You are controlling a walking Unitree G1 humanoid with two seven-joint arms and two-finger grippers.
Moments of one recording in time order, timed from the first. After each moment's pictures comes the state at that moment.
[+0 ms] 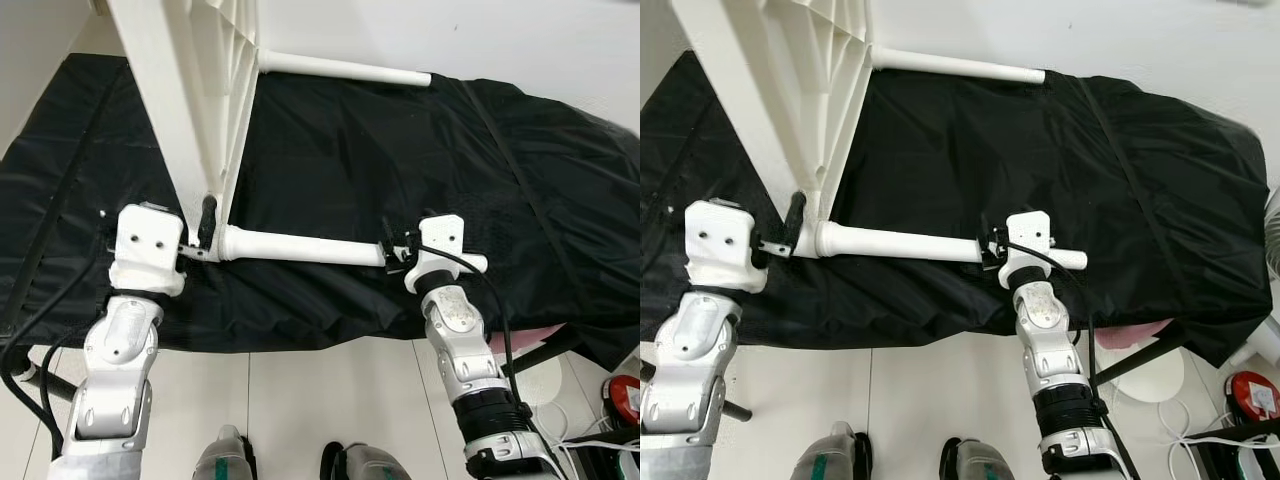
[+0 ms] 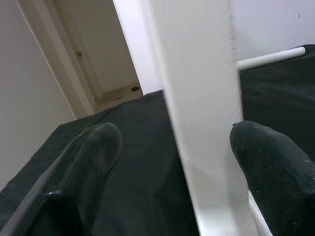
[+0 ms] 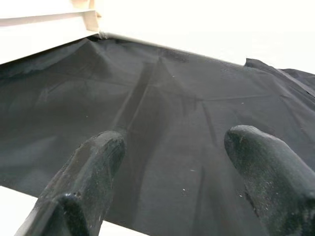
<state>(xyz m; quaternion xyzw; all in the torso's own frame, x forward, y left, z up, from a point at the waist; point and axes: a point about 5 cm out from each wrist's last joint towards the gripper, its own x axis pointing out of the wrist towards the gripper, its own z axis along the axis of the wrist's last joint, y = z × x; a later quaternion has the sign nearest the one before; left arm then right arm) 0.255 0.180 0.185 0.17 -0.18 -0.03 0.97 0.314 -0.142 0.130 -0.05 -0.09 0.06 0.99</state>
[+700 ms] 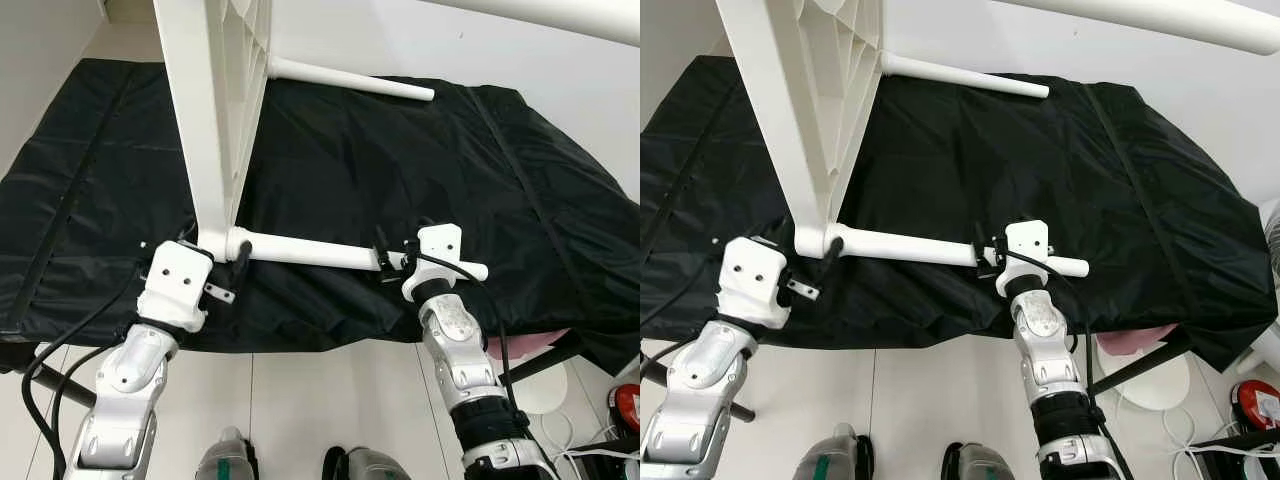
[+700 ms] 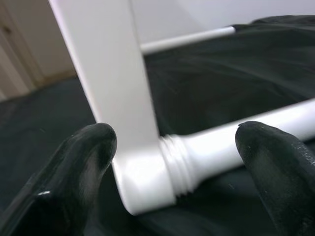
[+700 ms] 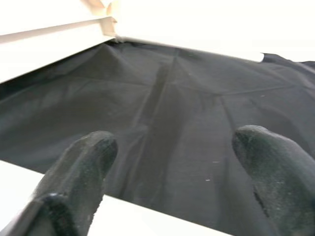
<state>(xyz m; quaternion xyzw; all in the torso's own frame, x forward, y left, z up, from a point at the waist) 0.237 0.163 0.149 0.14 -0.10 -0.15 0.97 0.304 -0.137 0.121 -0.02 -0.09 0.08 0.99</state>
